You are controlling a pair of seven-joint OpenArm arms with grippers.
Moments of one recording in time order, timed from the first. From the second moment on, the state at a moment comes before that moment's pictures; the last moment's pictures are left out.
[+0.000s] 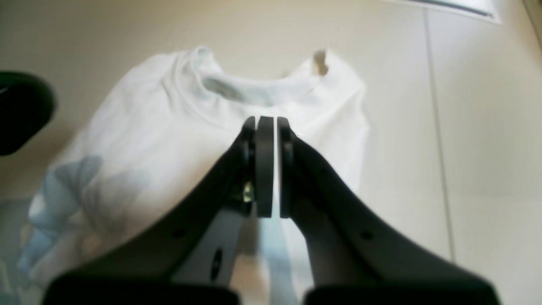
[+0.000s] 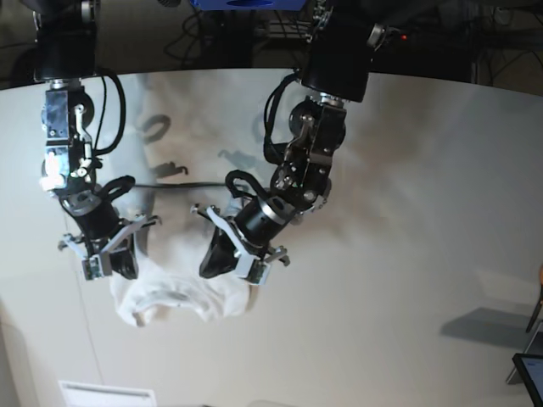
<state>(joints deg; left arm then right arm) -11.1 6.5 13.8 72.6 -10.2 -24.7 13.0 3.6 13.8 0.4 85.0 13.5 16.8 -19.1</state>
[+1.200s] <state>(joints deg) -15.2 5.4 15.2 52.5 -5.2 -25.8 4.5 12.8 16.4 5.4 53.1 13.5 21.7 -2.3</state>
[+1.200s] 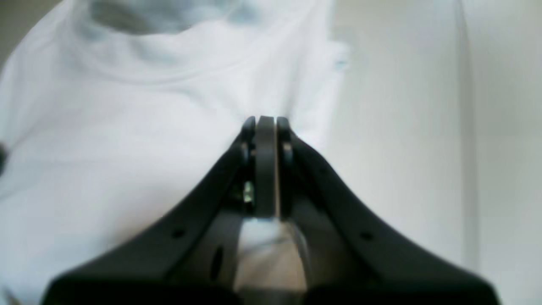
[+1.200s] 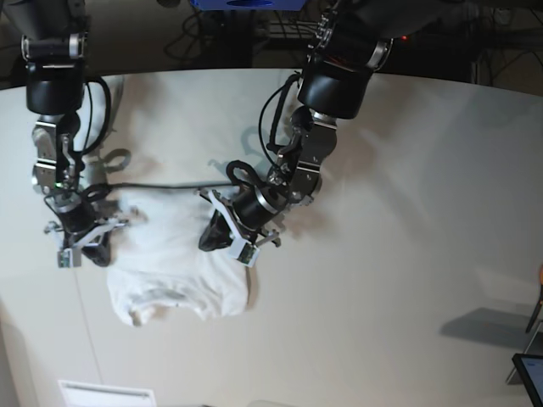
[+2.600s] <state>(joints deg) -15.1 5.3 15.2 52.8 -5.2 -25.9 4.5 33.7 18.1 -0.3 25.6 12.4 27.1 8.3</state>
